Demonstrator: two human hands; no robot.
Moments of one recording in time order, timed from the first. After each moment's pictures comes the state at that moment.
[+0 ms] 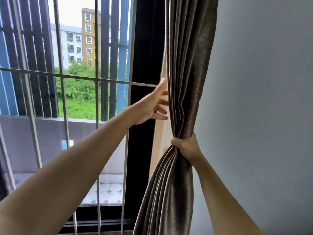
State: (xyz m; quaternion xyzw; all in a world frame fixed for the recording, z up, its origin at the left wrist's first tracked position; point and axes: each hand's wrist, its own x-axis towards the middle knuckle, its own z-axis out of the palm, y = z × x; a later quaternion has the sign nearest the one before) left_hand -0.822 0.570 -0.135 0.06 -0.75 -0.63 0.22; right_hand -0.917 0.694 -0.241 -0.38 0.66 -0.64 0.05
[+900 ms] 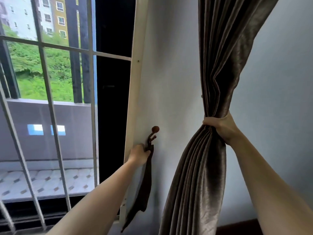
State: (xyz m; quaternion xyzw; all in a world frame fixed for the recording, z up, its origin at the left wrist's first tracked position) left_hand -0.952 0.576 -0.379 0.32 -0.84 -0.40 0.16; right_hand -1.039 0.797 -0.211 -0.38 0.72 -0.59 -0.01
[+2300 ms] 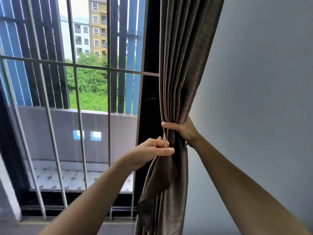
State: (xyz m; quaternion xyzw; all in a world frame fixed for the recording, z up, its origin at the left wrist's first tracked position) left_hand -0.769 0.577 -0.272 0.07 -0.80 -0.59 0.12; right_hand -0.923 0.646 -0.236 -0.48 0.61 -0.61 0.13
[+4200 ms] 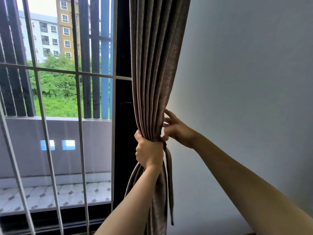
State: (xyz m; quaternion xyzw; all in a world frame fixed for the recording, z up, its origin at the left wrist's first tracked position) left_hand -0.865 0.647 -0.273 0.42 -0.61 -0.48 0.47; right_hand -0.949 0.701 -0.210 -0.48 0.66 -0.52 0.26
